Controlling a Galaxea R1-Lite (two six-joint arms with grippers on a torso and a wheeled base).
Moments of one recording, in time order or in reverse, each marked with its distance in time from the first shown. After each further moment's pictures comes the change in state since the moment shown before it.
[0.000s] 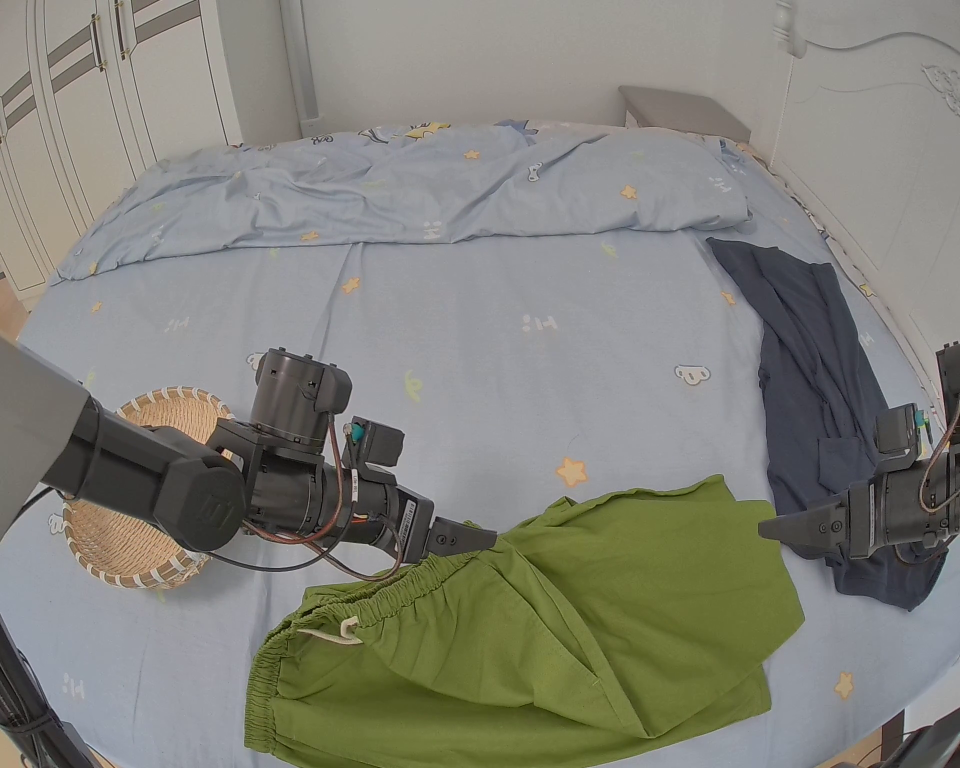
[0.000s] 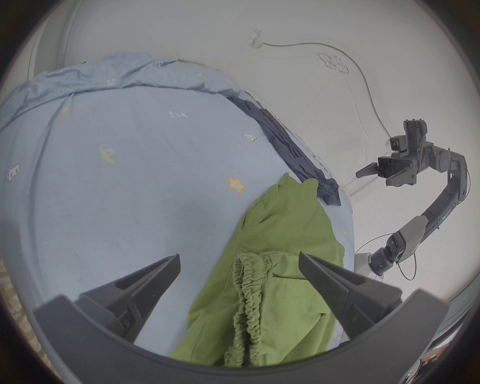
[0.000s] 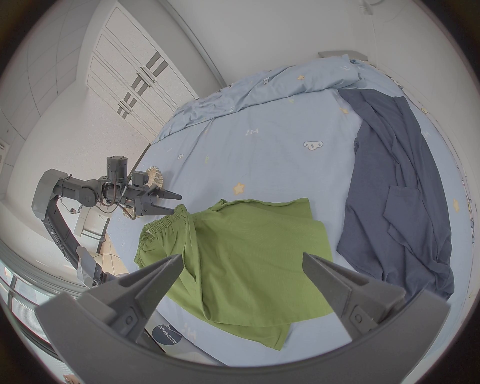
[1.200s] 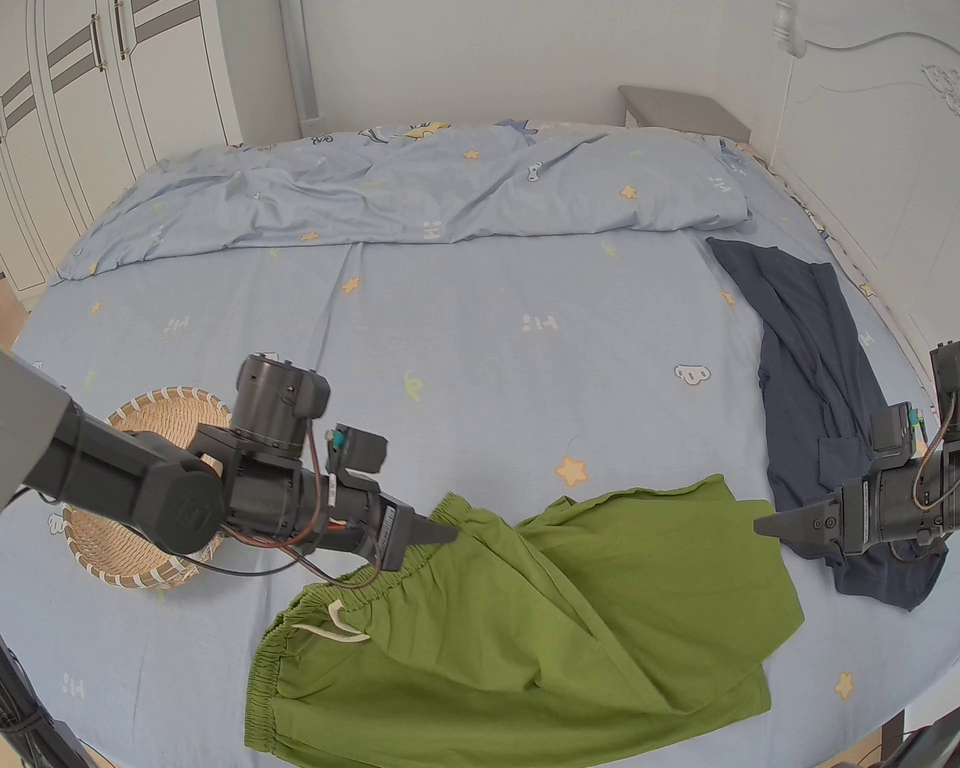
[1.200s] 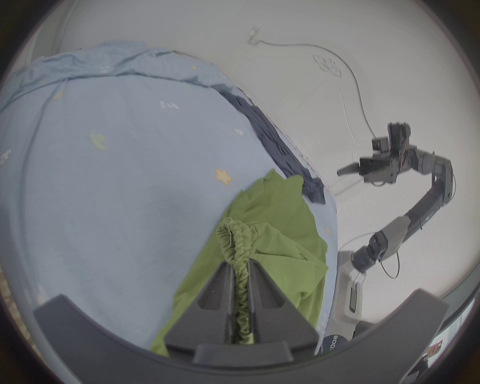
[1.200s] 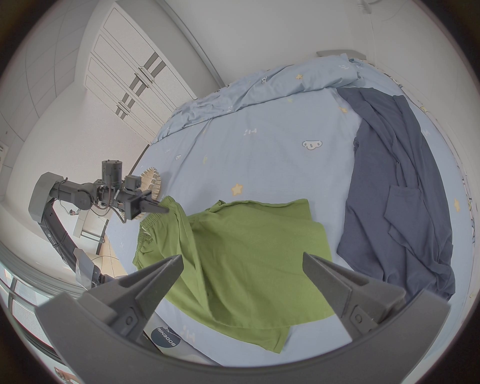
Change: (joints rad) left arm 0.030 -0.034 0.051 0.001 -0.109 -0.017; right arm -0.001 0.021 0.000 -0.021 -0.004 0.005
